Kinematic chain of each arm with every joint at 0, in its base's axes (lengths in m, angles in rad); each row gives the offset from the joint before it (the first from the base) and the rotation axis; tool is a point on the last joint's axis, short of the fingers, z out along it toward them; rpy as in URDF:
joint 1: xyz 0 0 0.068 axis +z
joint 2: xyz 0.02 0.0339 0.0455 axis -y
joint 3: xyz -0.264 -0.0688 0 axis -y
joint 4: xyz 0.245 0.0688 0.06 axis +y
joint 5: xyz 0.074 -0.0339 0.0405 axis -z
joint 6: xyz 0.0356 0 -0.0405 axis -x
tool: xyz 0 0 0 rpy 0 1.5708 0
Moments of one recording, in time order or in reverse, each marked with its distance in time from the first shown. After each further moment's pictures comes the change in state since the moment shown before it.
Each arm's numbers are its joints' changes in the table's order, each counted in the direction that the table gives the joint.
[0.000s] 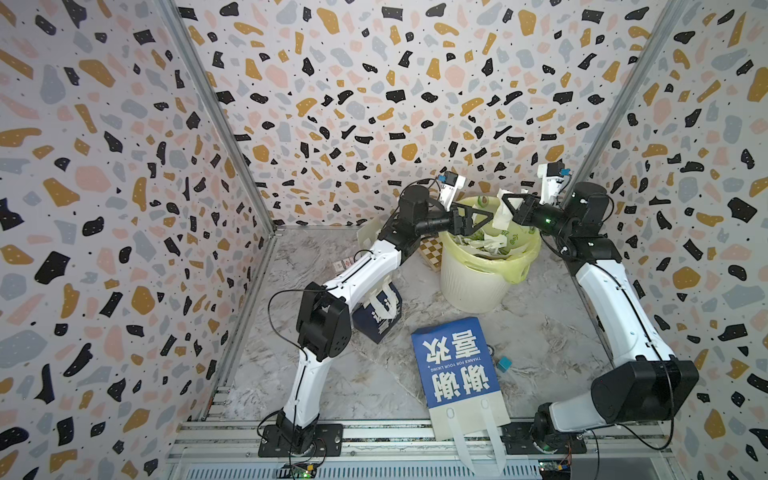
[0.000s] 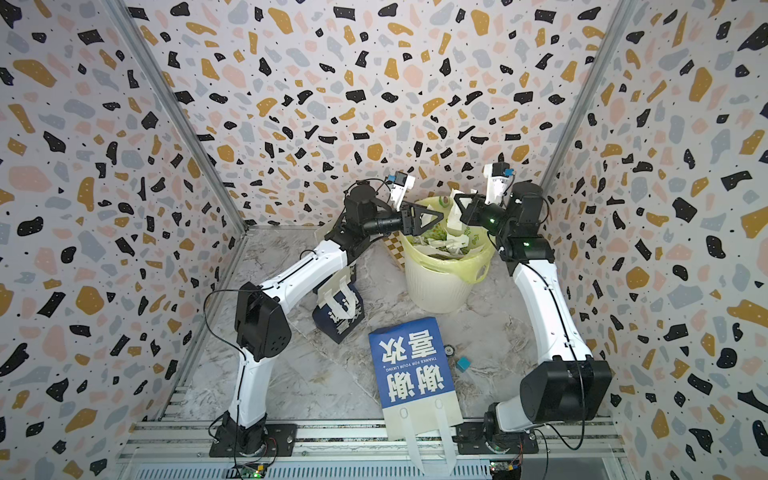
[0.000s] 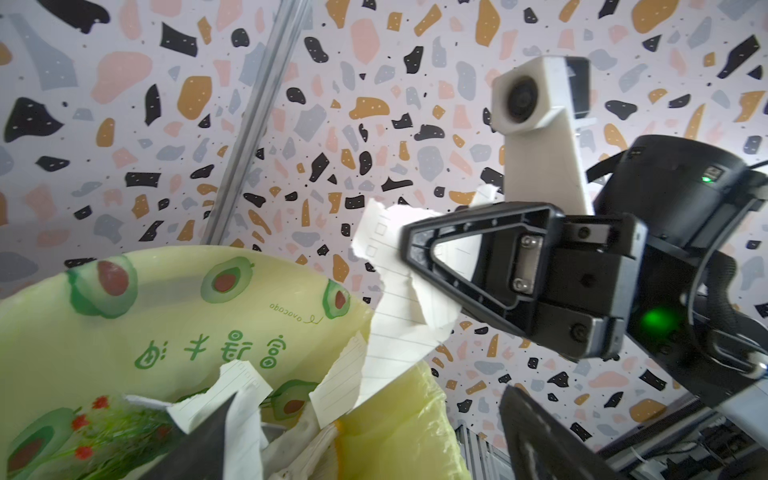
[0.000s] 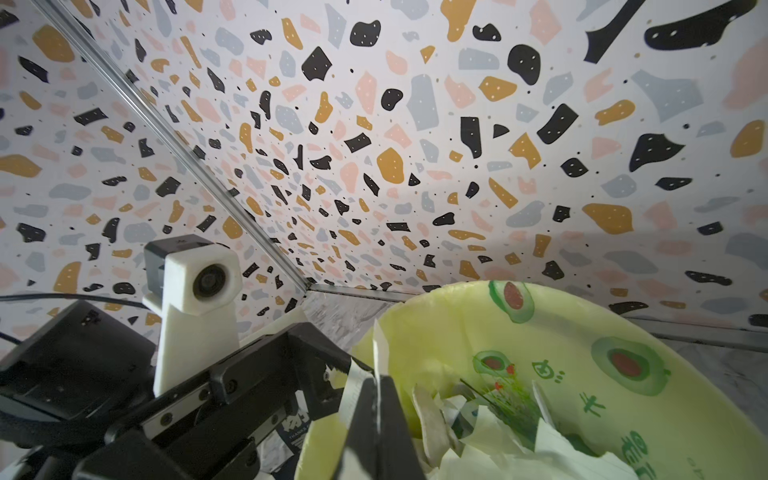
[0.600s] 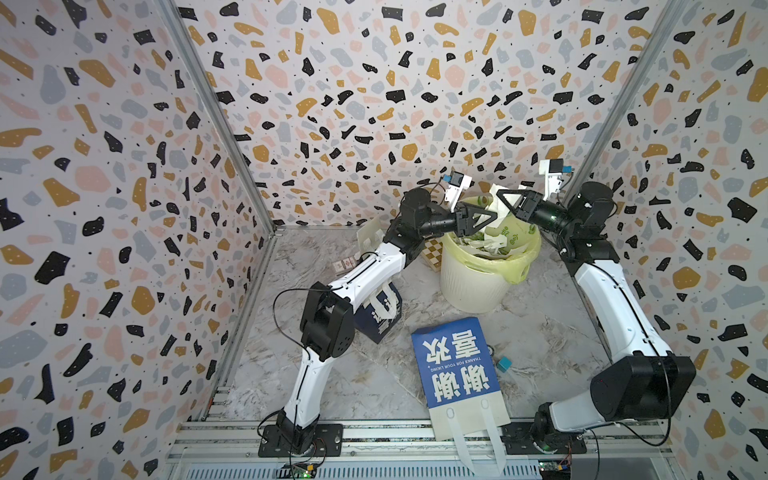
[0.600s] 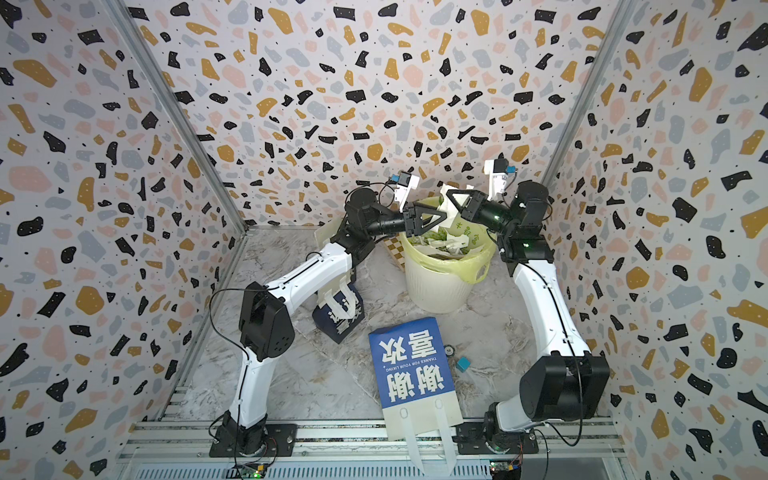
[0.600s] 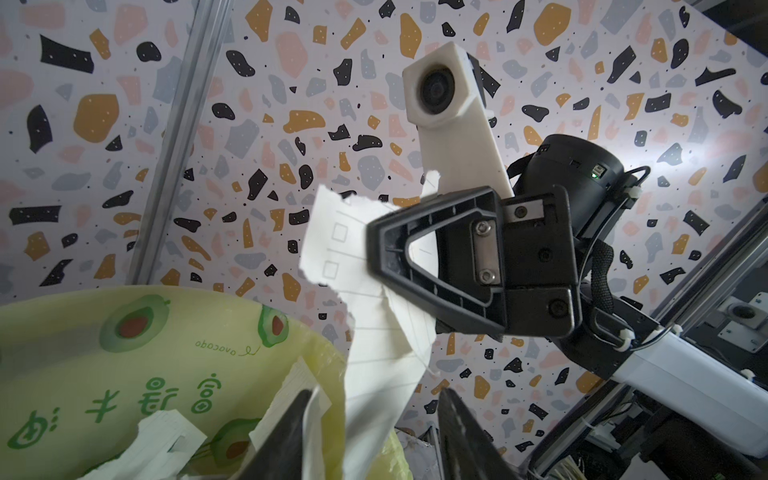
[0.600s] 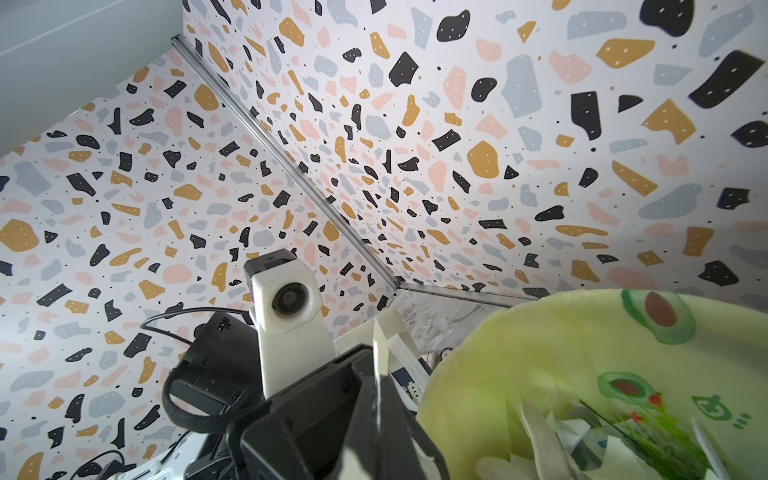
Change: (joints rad) left arm -0.019 -0.024 -0.002 -0.153 0.072 0.085; right arm -0.007 -0.013 -0.036 -0.207 -0.232 -0.247
